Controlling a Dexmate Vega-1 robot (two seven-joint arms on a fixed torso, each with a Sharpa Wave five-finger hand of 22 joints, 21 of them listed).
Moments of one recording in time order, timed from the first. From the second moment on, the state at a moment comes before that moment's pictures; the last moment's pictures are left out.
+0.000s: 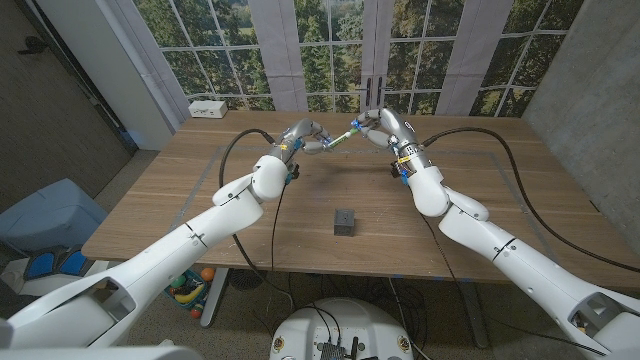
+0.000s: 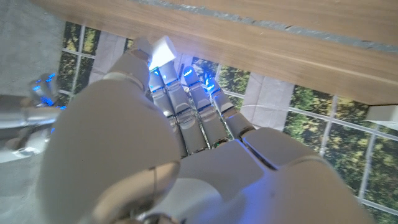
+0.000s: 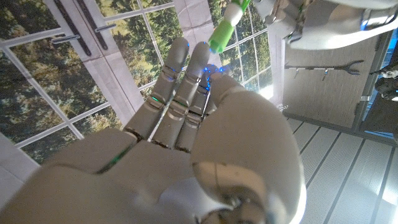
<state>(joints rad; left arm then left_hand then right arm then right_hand) 0.74 0.63 0.66 -1.85 0.24 0.36 0.26 1.17 -0.01 0.33 -0.17 0.28 1.03 -0.01 0.34 0.29 1.10 -0.08 0.37 0.29 0.79 -0.09 0.28 0.22 0.42 -0.04 0.38 0.20 -0.82 -0.60 -0.57 -1.68 -0.37 0.18 -0.47 1.34 0.13 0.43 -0.17 0.19 0.97 0.05 0.40 0.25 0.92 -0.06 0.48 0.51 1.03 -0.17 0.64 0.74 0.82 -0.09 0.94 0.41</state>
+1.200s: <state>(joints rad) 0.73 0.63 0.67 -1.84 0.24 0.35 0.26 1.16 -0.01 0.33 -0.17 0.29 1.03 -0.01 0.34 0.30 1.10 -0.08 0.37 0.30 0.79 -0.09 0.28 0.22 0.42 -0.04 0.39 0.20 -0.80 -0.65 -0.57 -1.73 -0.33 0.13 -0.29 1.16 0.06 0.41 -0.15 0.24 0.69 -0.01 0.25 0.21 0.73 -0.04 0.27 0.47 0.90 -0.12 0.46 0.73 0.69 -0.07 1.11 0.32</state>
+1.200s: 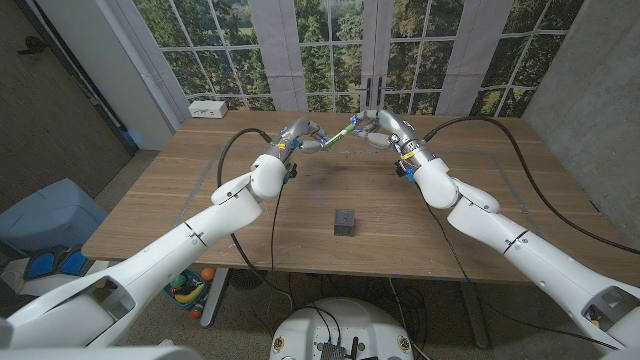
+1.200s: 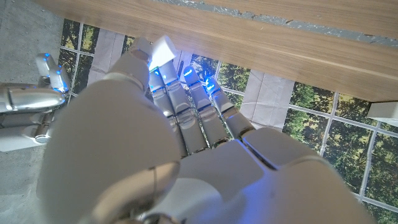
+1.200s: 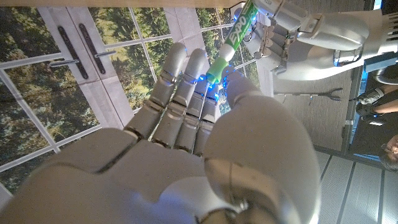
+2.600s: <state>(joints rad) 0.67 0.61 0.70 -1.78 0.24 0.29 0.19 1.16 -0.01 0.32 -0.18 0.29 1.02 -0.01 0.33 0.30 1.11 -0.09 0.37 0.30 0.79 -0.09 0.28 0.22 0.42 -0.04 0.39 0.20 -0.75 -0.63 -0.60 -1.67 -0.33 0.17 -0.28 1.24 0.05 0.44 -0.17 0.21 0.58 -0.05 0.20 0.21 0.66 -0.06 0.22 0.48 0.95 -0.14 0.44 0.76 0.69 -0.07 1.25 0.26</state>
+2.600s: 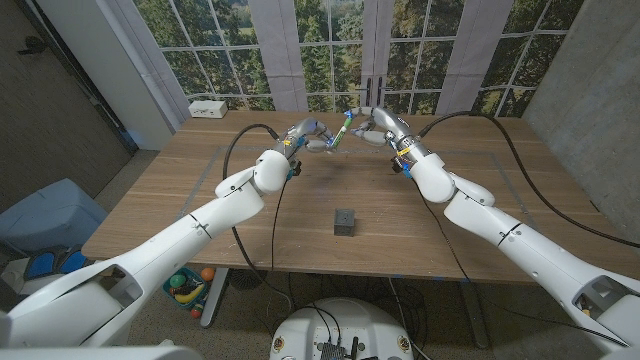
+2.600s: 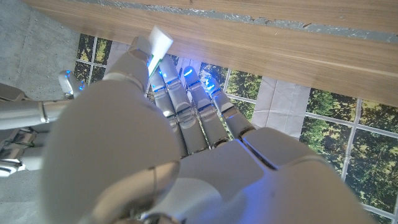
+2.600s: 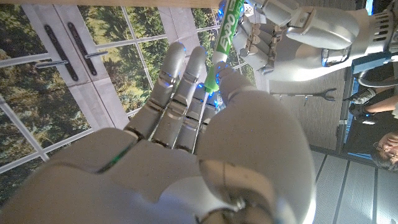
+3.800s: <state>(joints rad) 0.69 0.63 0.69 -1.83 0.25 0.32 0.18 1.18 0.01 0.31 -0.18 0.29 1.03 -0.02 0.33 0.30 1.11 -0.09 0.36 0.30 0.79 -0.09 0.28 0.23 0.41 -0.04 0.39 0.20 -0.76 -0.63 -0.59 -1.65 -0.32 0.26 -0.29 1.30 0.11 0.47 -0.17 0.18 0.99 0.03 0.36 0.25 0.93 -0.04 0.34 0.57 1.12 -0.21 0.49 0.82 0.69 -0.07 1.43 0.21</state>
